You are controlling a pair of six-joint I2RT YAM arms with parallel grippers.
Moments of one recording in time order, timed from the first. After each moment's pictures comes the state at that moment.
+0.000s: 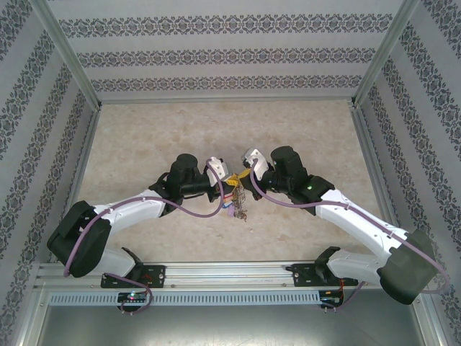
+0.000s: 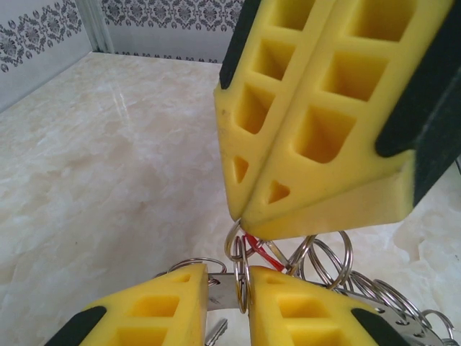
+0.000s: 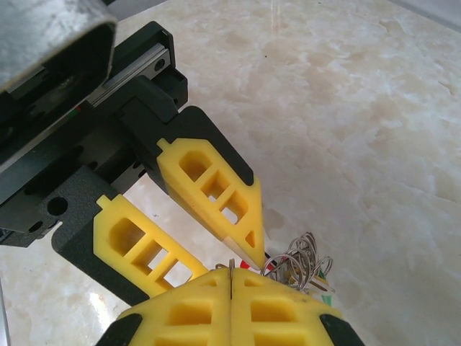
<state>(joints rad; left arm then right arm) -0.63 1.41 0.70 0.34 0.54 0.25 0.64 1.15 0.83 -0.25 -0.36 -0.08</state>
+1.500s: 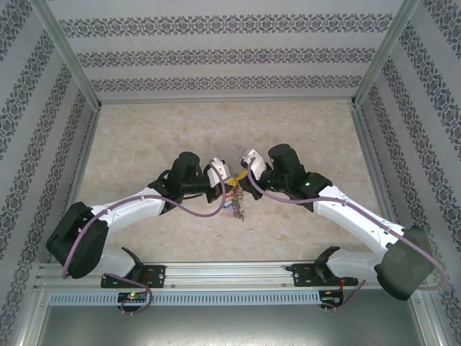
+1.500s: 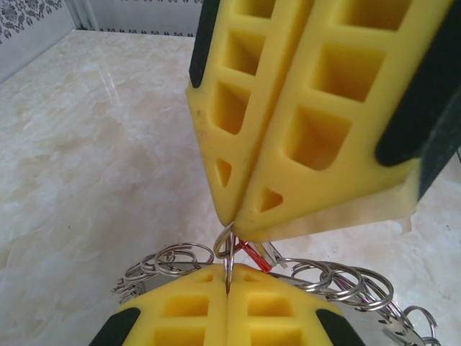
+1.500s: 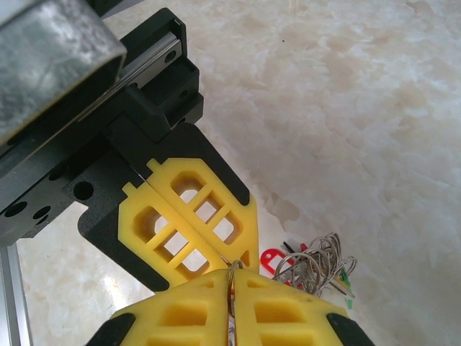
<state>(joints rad) -0.63 1.40 0.74 0.20 0.55 0.32 0.64 1.19 0.87 -0.31 -0.41 -0.10</state>
